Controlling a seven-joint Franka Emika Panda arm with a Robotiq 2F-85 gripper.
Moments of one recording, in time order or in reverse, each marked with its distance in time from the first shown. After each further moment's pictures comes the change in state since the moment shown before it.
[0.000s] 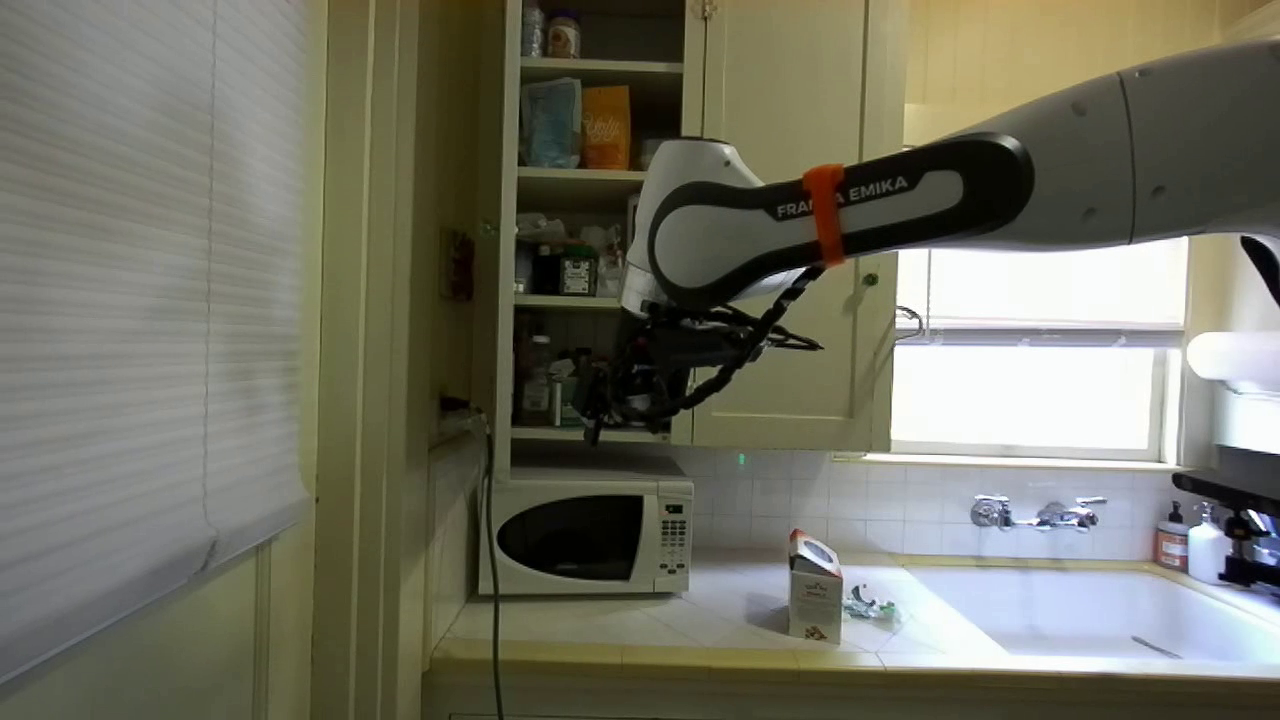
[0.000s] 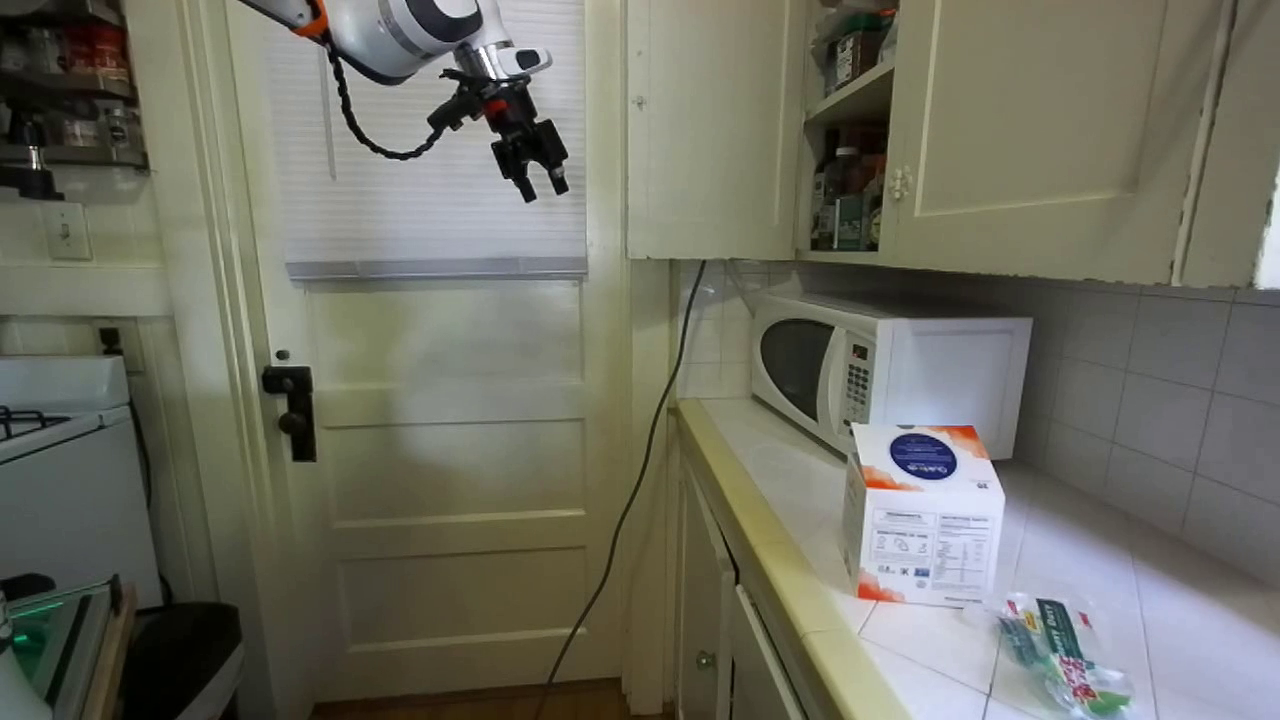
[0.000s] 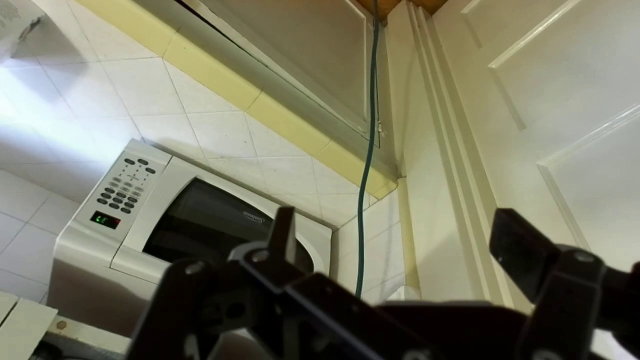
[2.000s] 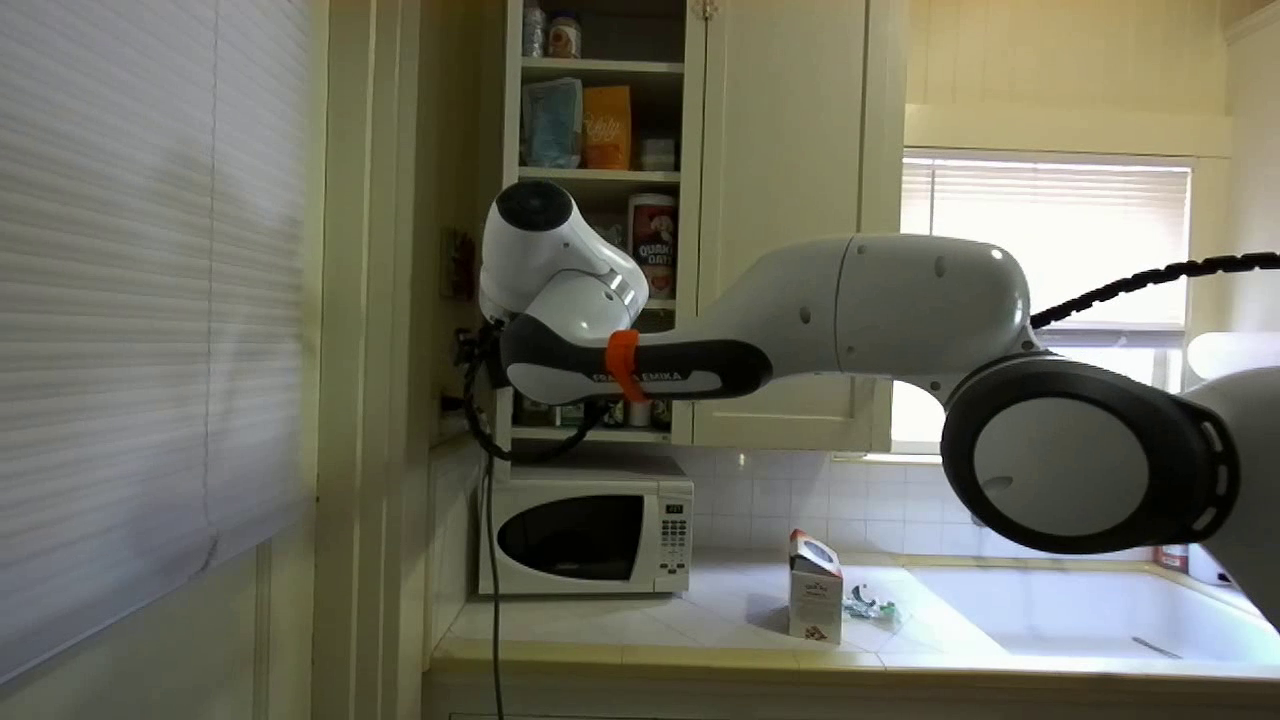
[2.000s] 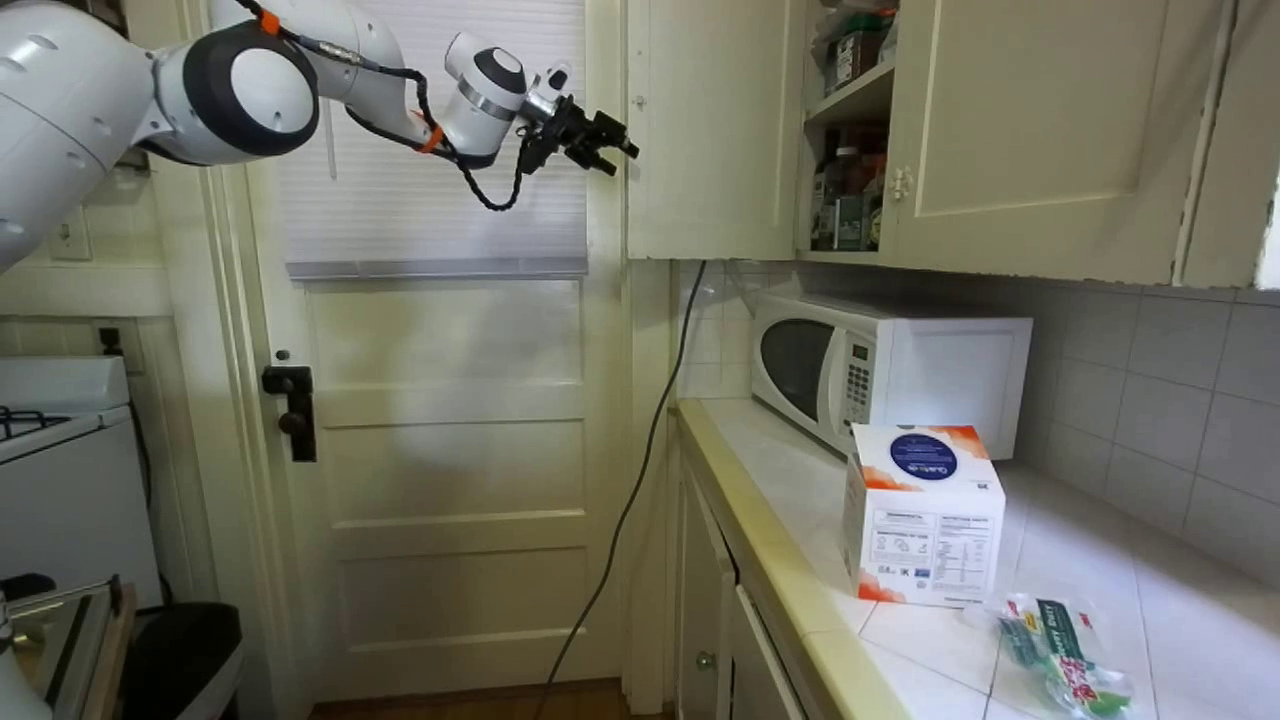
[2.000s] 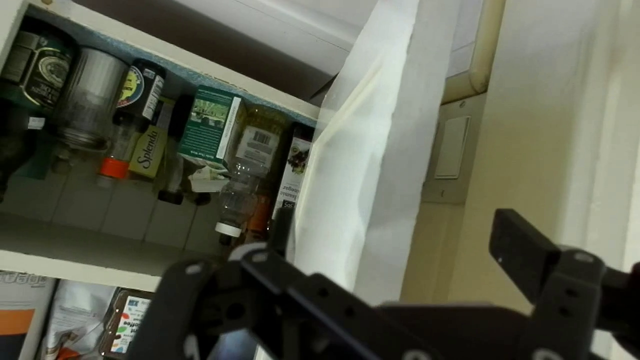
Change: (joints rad) arm 0.328 0.634 -0.271 0.805 -0.611 0.244 0.404
